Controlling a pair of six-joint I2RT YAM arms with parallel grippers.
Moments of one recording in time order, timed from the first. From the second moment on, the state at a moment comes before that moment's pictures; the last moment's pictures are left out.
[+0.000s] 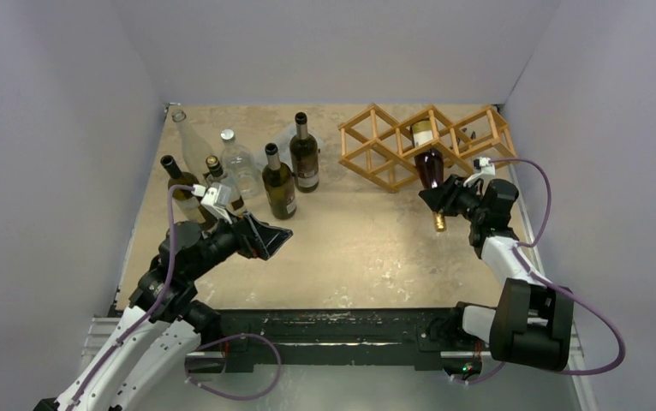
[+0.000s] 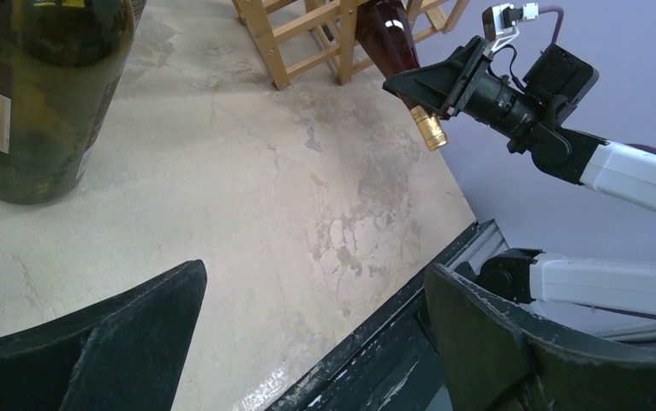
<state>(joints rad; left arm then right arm) -0.52 0.46 0.59 -0.31 0.24 -0.65 -0.18 1.19 0.50 0.31 -0.67 0.36</state>
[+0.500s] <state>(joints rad) -0.52 0.46 0.59 -0.31 0.24 -0.65 -0.18 1.12 0.50 0.20 -0.71 0.38</state>
